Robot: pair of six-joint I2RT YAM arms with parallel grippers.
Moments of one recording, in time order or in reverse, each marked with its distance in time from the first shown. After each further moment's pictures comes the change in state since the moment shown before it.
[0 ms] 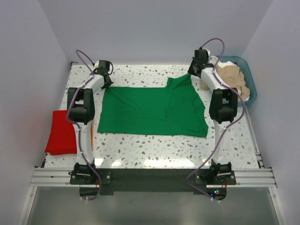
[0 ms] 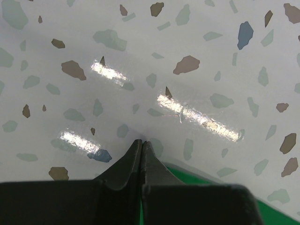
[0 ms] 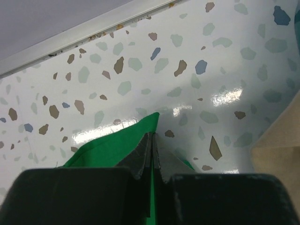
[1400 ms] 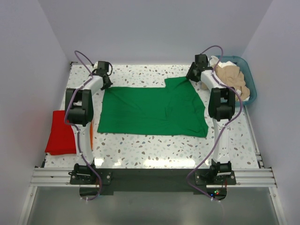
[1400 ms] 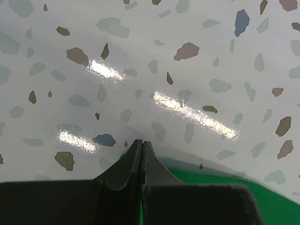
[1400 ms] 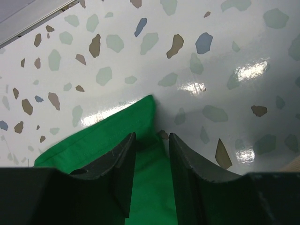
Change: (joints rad) left arm 0.001 -0.063 -0.078 0.022 0.021 -0.001; right arm -0.029 0.077 0.005 -0.019 -0.093 0.059
